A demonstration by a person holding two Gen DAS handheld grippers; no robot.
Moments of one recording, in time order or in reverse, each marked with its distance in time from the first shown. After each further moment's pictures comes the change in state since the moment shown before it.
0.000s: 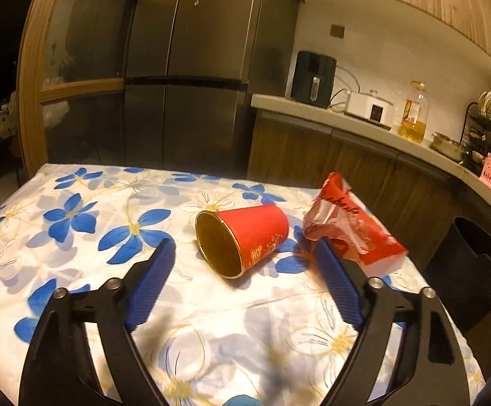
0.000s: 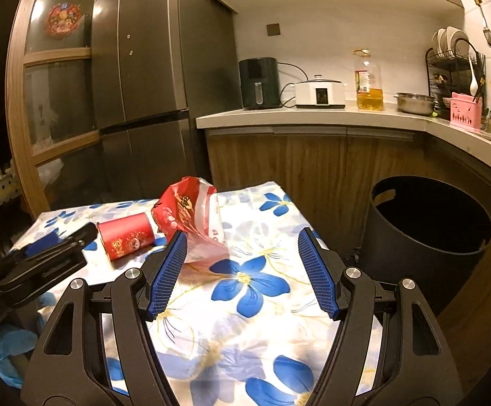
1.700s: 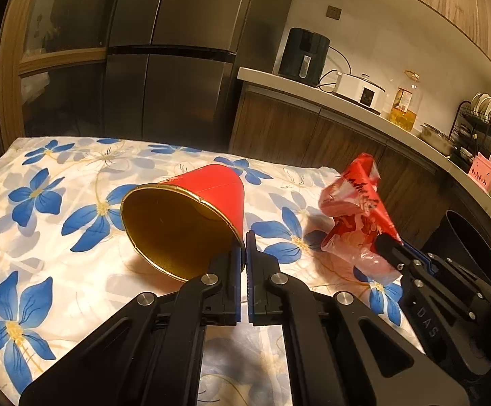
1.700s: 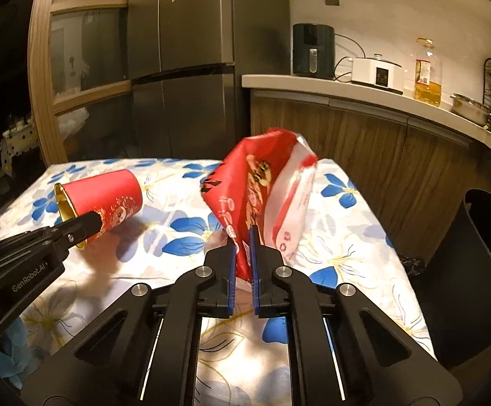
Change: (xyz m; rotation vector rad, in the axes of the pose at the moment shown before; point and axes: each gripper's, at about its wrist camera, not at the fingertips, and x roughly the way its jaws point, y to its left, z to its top) left arm 0.028 0.004 -0.004 -0.037 0.101 -0.101; right arm 0.095 0.051 -0.006 -0.148 0.142 0.132
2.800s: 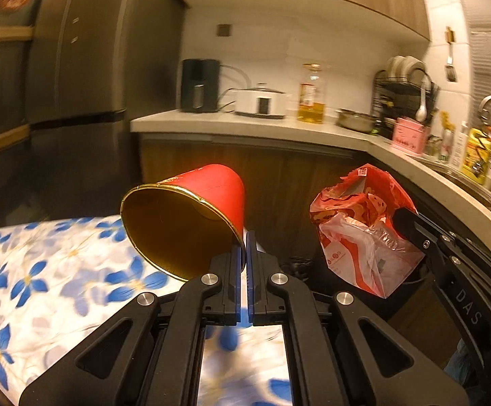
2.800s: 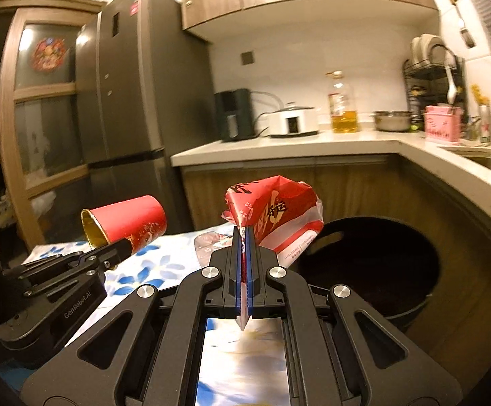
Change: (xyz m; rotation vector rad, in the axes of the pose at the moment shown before) left arm -0.064 -0.193 0.008 0.287 -0.105 -0.212; right arm -0.171 -0.140 0.013 0.201 -0.257 -0.176
